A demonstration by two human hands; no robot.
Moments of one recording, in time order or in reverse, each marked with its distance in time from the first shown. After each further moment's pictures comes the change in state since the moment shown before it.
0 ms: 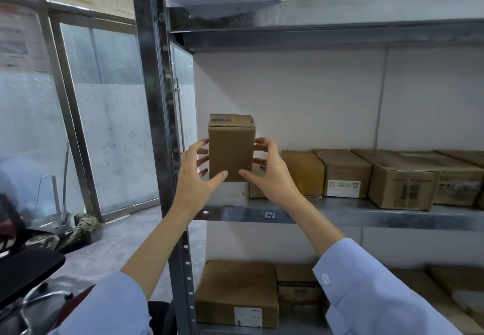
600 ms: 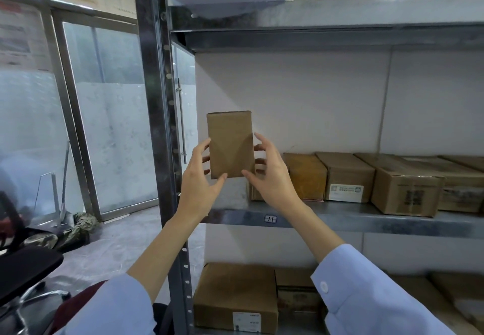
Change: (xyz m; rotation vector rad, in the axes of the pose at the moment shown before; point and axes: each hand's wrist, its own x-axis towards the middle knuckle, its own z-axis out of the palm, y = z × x) left_hand 0.000 -0.004 0.008 0.120 0.035 0.087; right_hand 0.005 0.012 0.006 -0.071 0.035 -0.093
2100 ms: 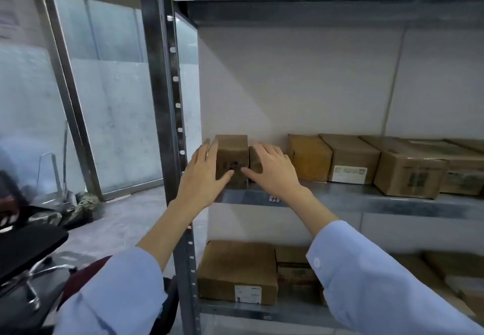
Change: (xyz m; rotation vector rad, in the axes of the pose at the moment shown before) left_hand -0.013 -0.027 0.000 0.593 -0.295 -0.032; right_hand -0.001 0.028 0.014 -0.667 -0.205 -0.004
